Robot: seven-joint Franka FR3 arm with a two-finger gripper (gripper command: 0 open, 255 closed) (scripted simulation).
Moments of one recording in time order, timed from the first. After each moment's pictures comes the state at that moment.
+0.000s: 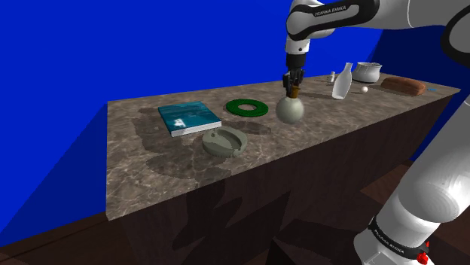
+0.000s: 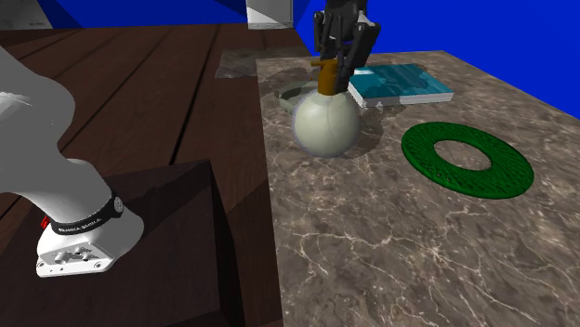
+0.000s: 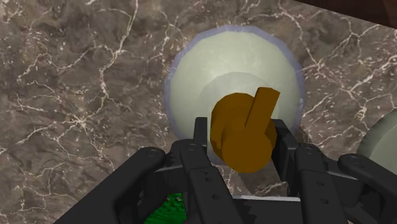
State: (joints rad) arm -0.02 -0.06 -0.13 -1.82 -0.08 1.71 -0.23
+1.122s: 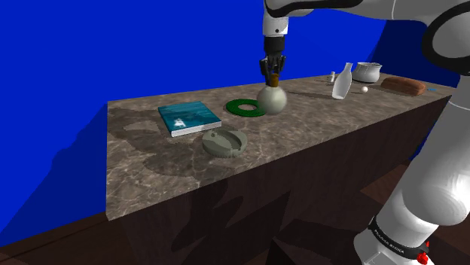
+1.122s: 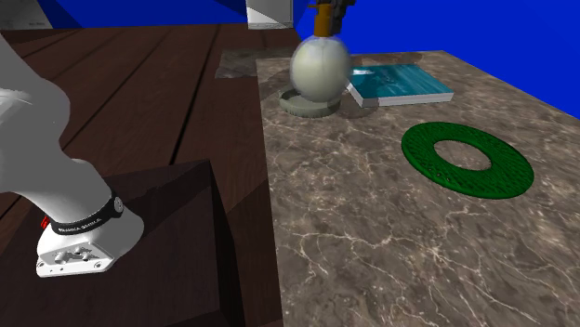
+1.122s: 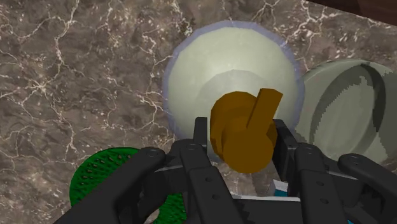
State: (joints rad) arm 0.07 0.05 -0.03 -1.54 -0.06 1.52 -0.05
